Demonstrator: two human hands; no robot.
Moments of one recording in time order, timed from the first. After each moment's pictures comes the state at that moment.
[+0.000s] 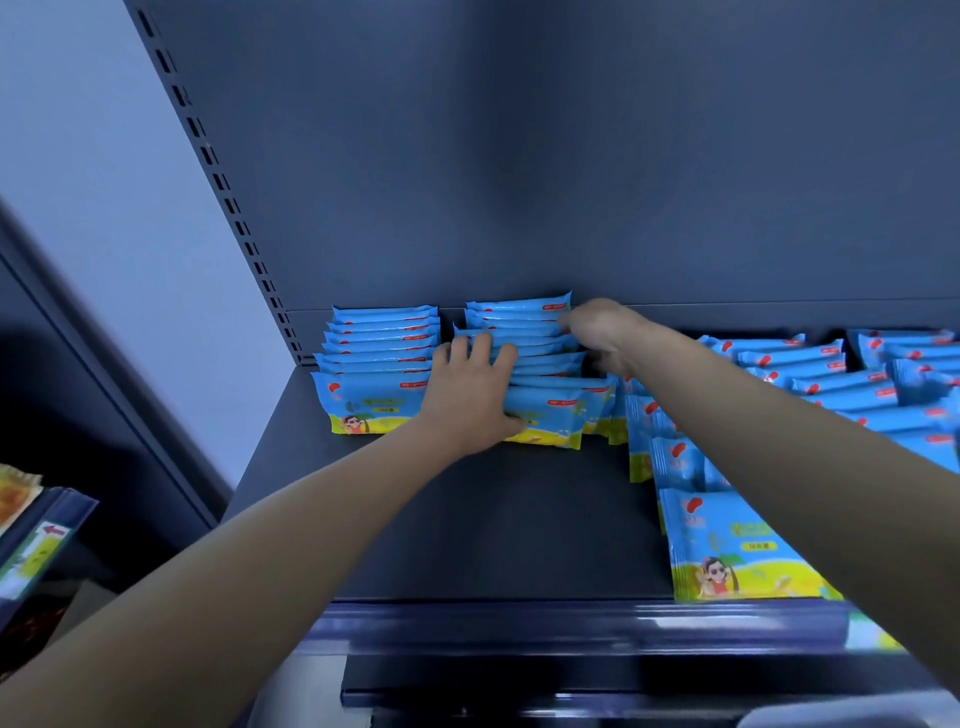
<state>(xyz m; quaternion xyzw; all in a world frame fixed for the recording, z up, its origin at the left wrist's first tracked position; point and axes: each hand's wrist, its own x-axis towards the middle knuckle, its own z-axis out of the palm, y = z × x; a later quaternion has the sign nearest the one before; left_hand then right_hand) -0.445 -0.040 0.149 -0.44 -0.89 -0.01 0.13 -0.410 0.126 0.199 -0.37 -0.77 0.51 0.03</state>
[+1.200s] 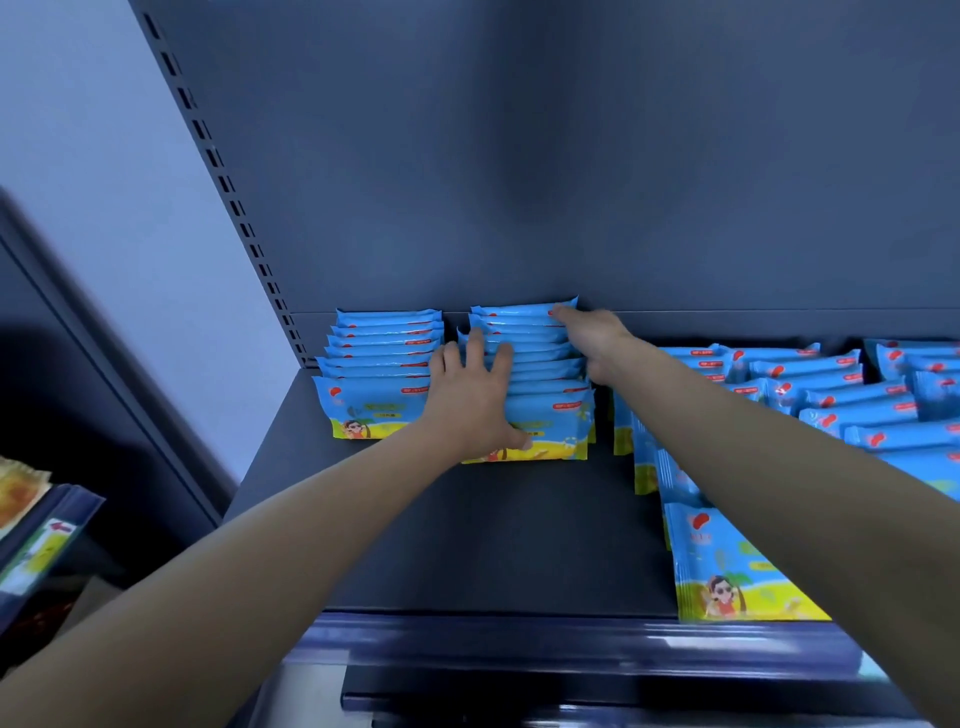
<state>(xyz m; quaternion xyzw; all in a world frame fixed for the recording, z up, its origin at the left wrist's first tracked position) -0.445 -0.038 0.152 -0.38 -0.92 0.00 0.05 -0.429 0.126 0.180 -0.38 -0.64 0.65 0.12</state>
